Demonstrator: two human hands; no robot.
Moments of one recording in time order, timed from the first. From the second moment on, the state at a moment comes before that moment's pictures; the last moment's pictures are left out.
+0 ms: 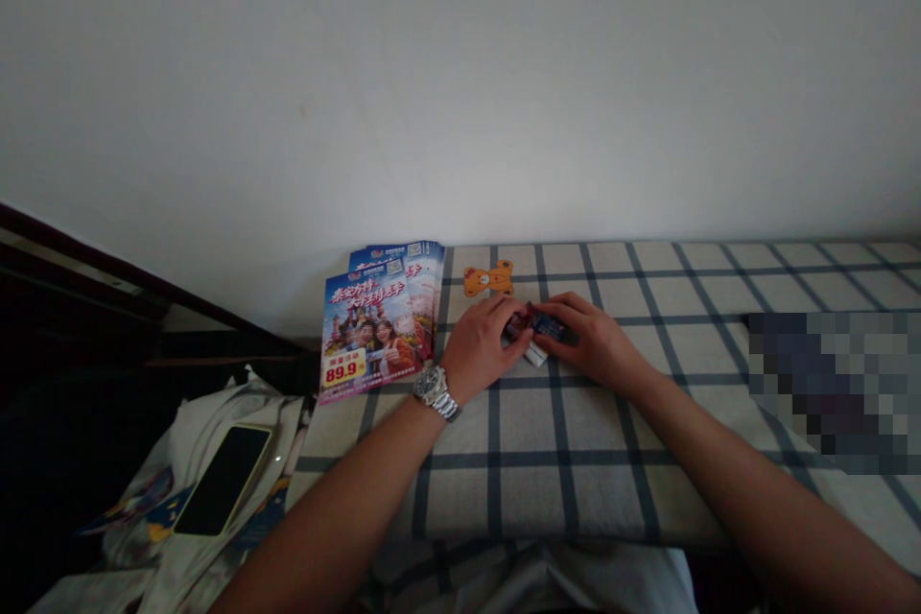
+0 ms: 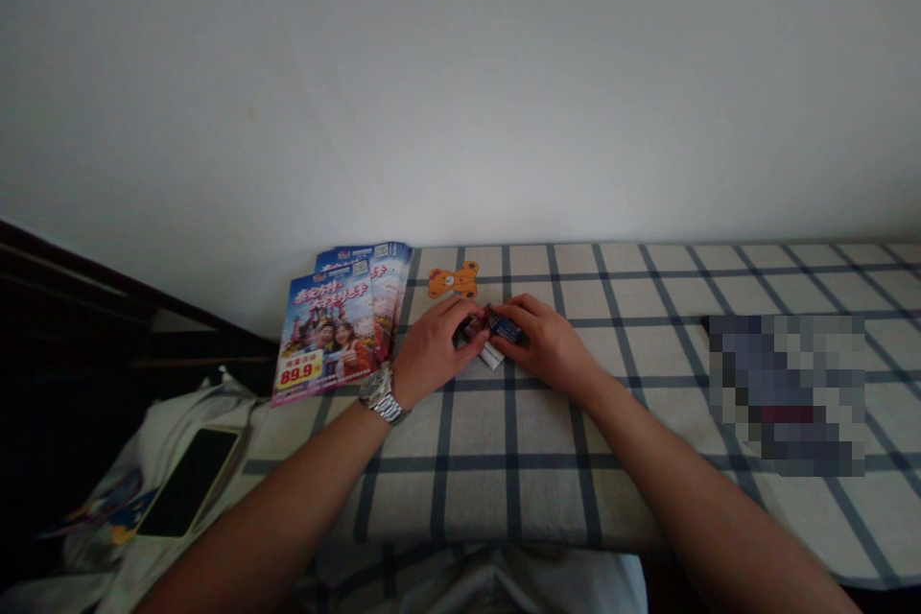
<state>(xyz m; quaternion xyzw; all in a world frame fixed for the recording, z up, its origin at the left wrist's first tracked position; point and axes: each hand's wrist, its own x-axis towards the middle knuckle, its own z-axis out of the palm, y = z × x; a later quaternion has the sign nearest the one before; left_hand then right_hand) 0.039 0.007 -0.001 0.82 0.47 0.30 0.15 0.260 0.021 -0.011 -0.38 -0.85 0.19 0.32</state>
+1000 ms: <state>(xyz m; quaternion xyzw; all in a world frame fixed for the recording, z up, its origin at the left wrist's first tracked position) 0.038 0.010 -0.007 0.80 0.48 0.32 0.16 0.259 0.017 -0.006 -0.36 -0.88 0.12 0.28</state>
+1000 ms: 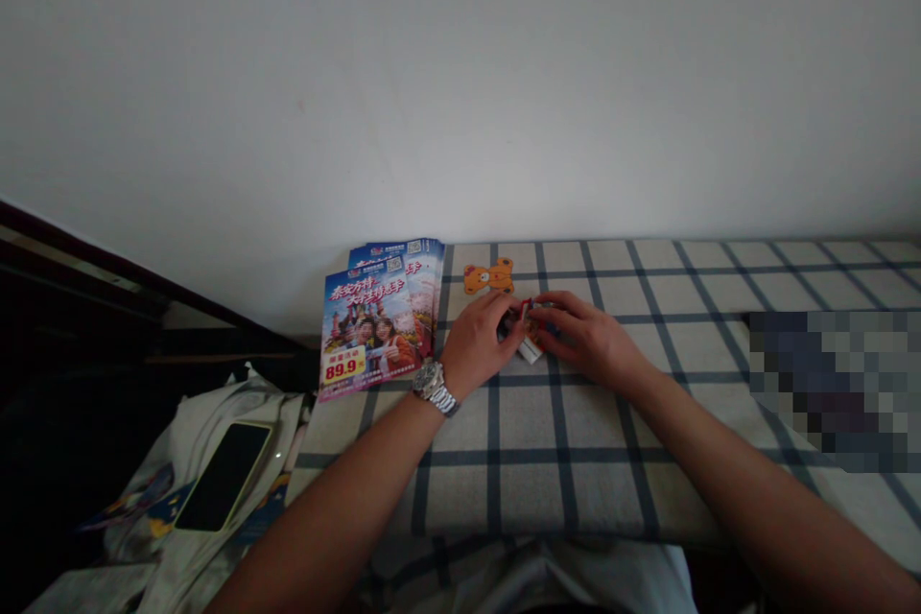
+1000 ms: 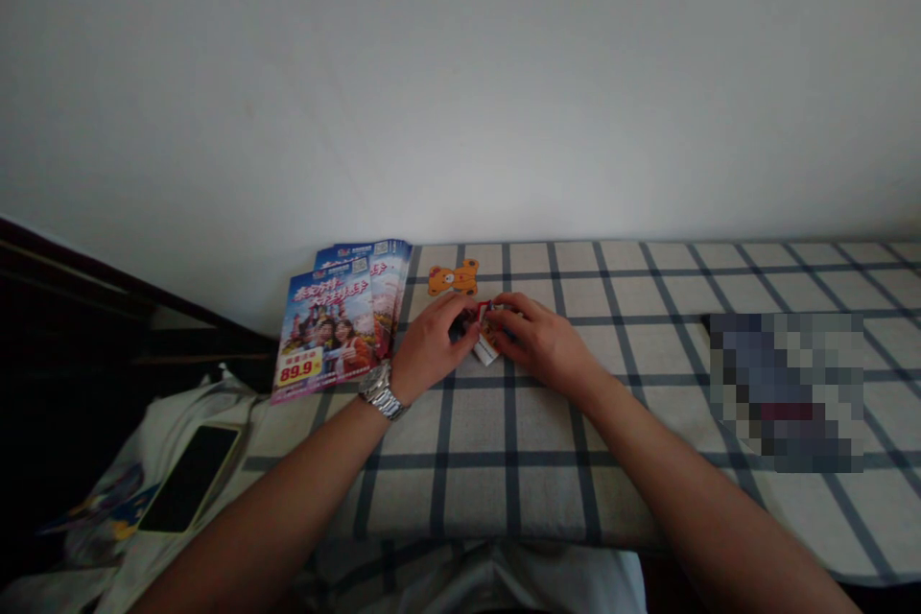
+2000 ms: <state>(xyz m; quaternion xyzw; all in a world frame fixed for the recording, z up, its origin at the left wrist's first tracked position) 0.037 0.010 -0.009 0.79 0.48 0.33 0.18 0.259 0.018 -0.003 -0.34 -0.89 0.11 0.27</state>
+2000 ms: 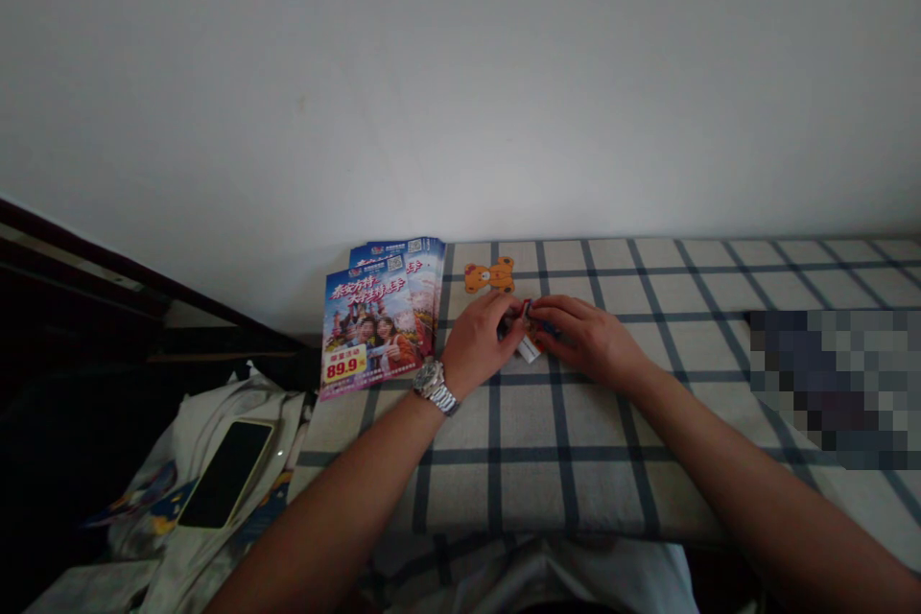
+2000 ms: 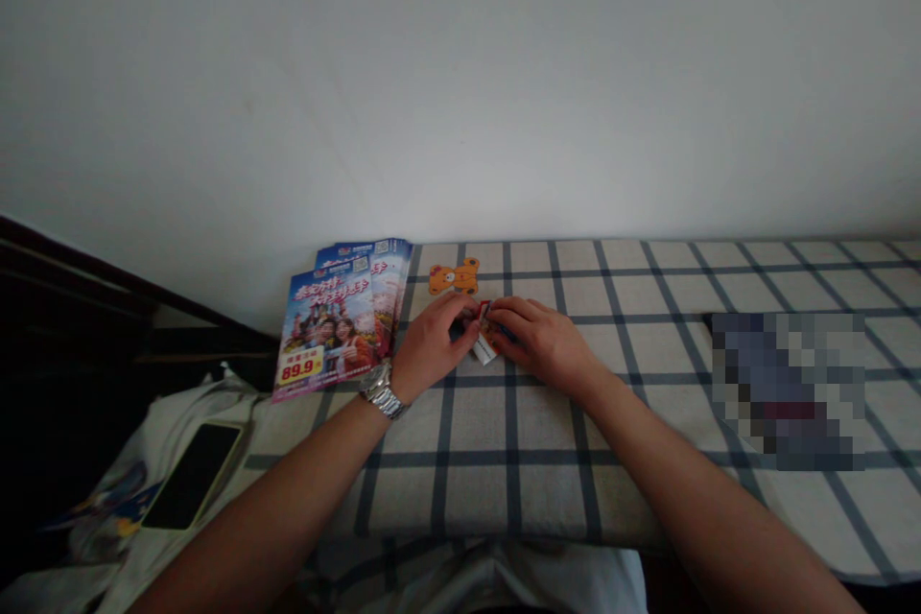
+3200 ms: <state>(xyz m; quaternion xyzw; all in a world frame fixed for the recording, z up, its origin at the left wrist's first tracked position) 0.037 0.010 -0.005 0.81 0.45 0.32 0.20 0.268 0.022 -0.009 -0.41 -0.81 0.26 0.33</state>
